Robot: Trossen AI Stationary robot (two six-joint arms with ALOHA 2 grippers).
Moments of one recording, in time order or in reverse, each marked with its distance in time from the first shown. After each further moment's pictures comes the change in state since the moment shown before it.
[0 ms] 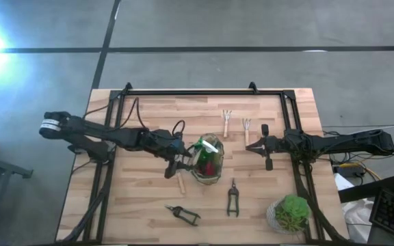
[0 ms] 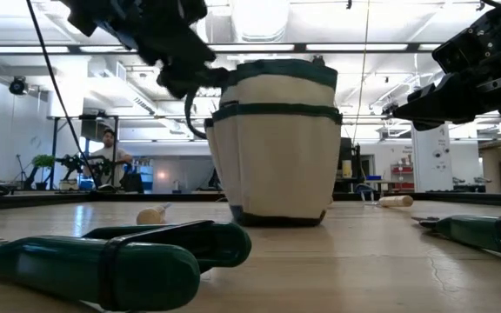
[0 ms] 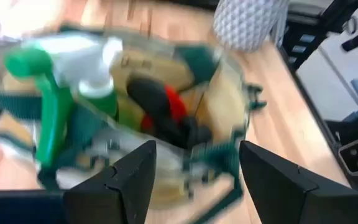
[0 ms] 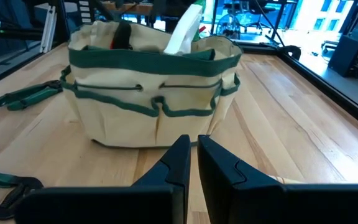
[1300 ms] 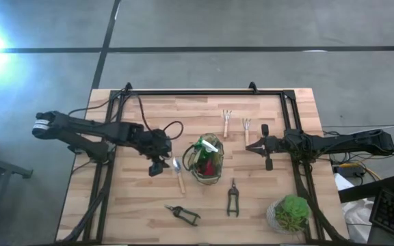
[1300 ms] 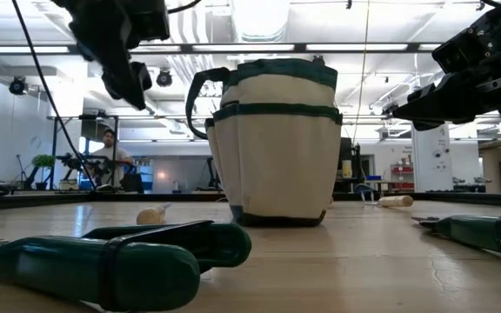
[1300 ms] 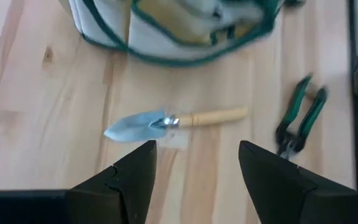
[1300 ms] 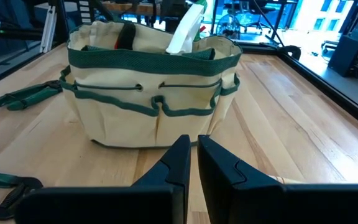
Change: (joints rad) left arm -0.002 -0.105 0.102 -0.628 -0.001 -0.097; right arm 0.000 0.000 0.000 0.000 0.000 0.000
